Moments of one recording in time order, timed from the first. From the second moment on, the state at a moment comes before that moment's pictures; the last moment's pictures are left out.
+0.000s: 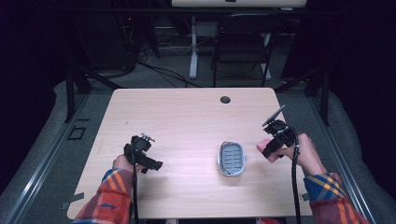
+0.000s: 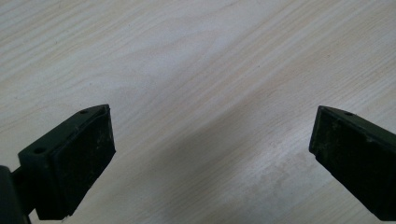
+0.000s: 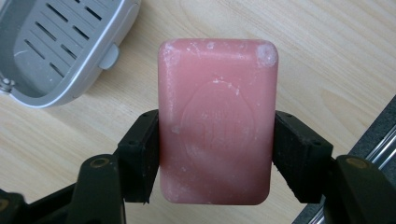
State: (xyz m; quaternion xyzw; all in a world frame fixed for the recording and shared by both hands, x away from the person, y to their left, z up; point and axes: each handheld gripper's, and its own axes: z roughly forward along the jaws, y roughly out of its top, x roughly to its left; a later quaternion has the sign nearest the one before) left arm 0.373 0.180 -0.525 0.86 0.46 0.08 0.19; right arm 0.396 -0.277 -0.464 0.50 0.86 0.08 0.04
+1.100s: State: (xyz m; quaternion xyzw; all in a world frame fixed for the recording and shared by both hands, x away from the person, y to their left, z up) left arm 0.372 0.180 -0.524 0.87 0.45 0.08 0.19; right arm 0.392 -0.248 -0.451 0.47 0.88 0.08 0.03
